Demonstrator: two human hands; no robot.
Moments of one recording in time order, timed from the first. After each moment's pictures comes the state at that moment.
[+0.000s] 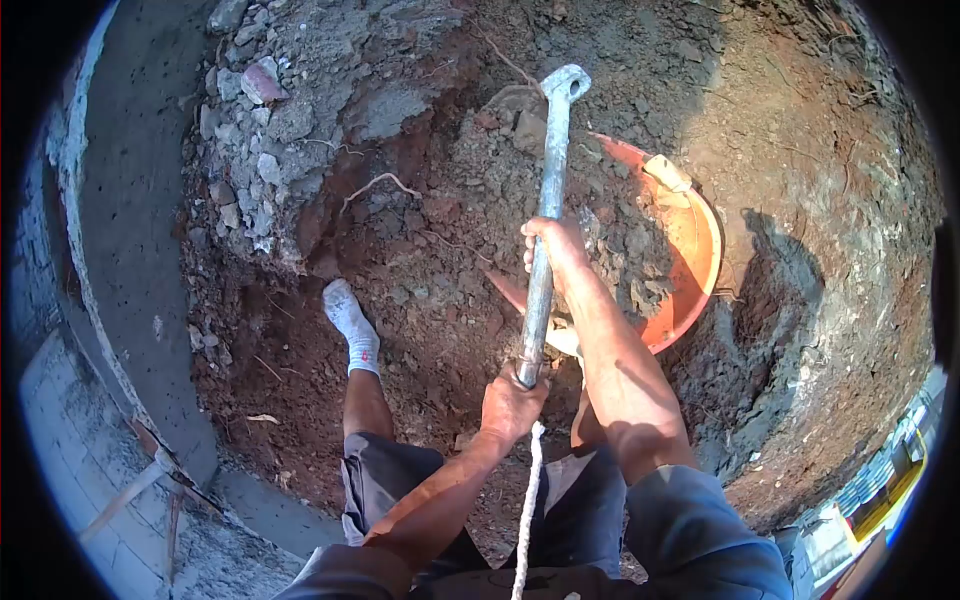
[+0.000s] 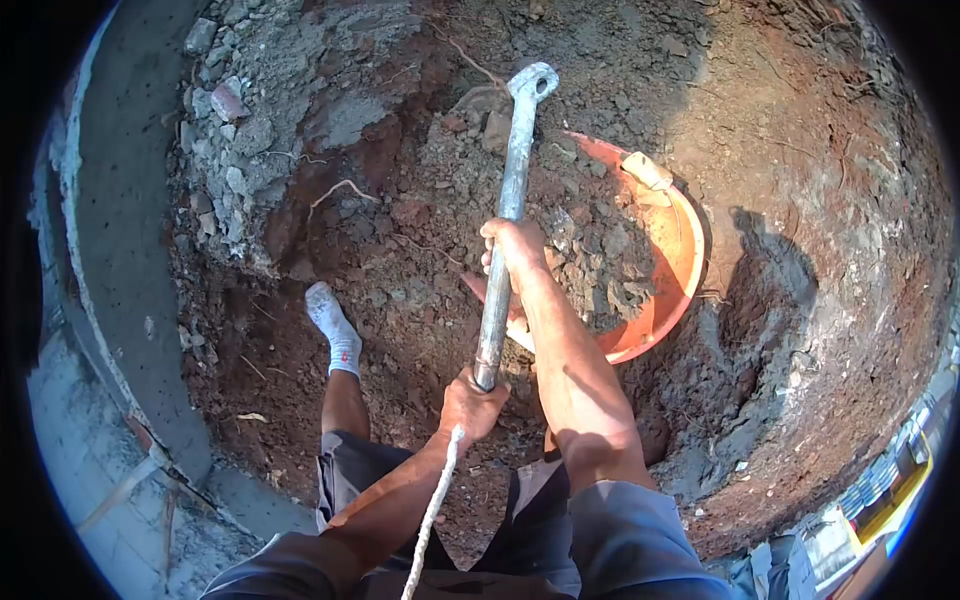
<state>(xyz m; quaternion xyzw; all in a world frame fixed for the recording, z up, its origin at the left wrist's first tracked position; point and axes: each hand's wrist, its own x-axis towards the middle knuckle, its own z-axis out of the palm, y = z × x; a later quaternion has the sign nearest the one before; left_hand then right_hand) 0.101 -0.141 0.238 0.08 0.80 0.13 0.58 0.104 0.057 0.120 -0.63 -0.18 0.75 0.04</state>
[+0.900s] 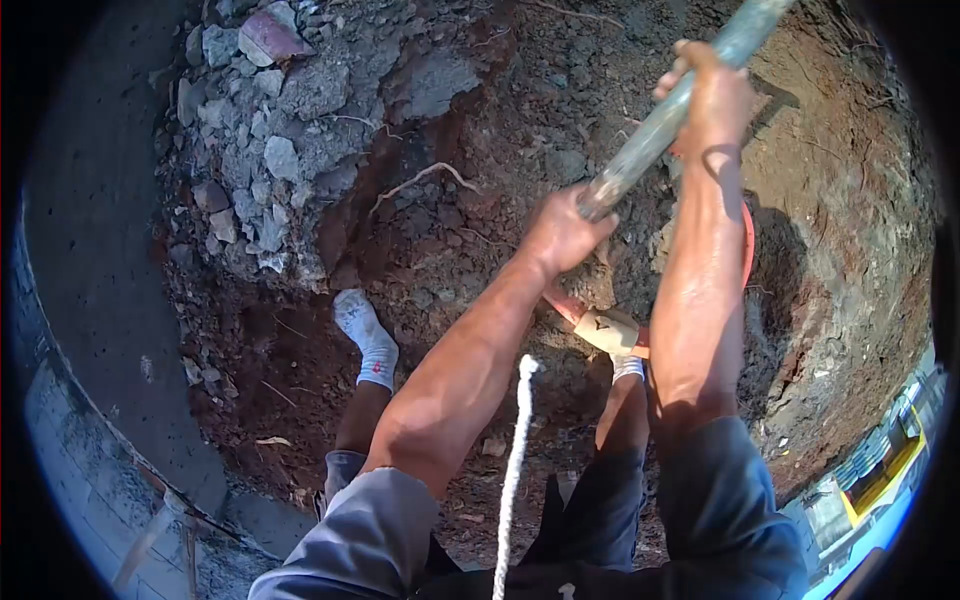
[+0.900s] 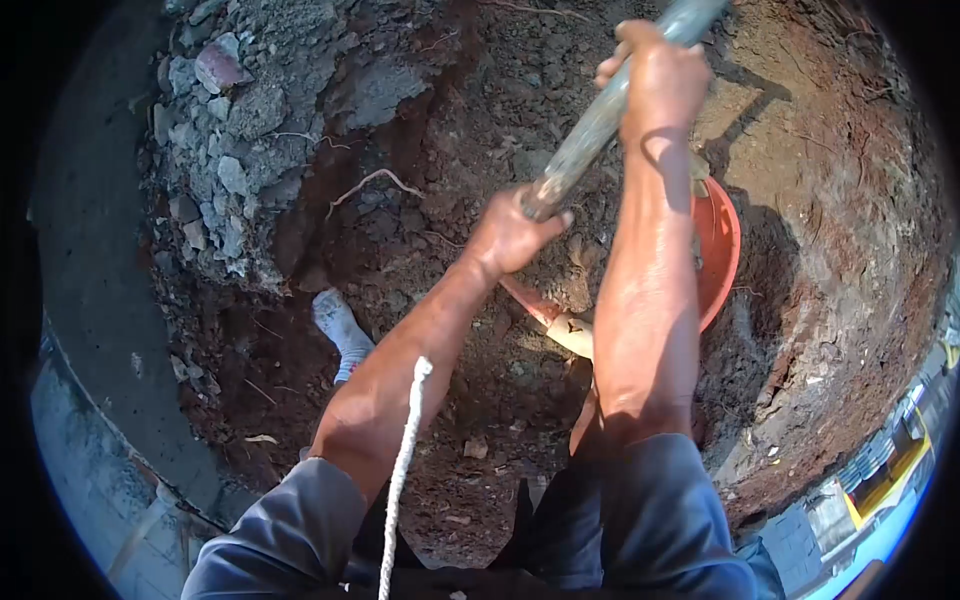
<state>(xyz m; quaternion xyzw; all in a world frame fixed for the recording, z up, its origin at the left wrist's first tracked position) -0.048 -0.027 0.159 0.33 0.67 0.34 0.57 0.003 0.162 0.113 -0.66 -0.35 0.62 0.24</state>
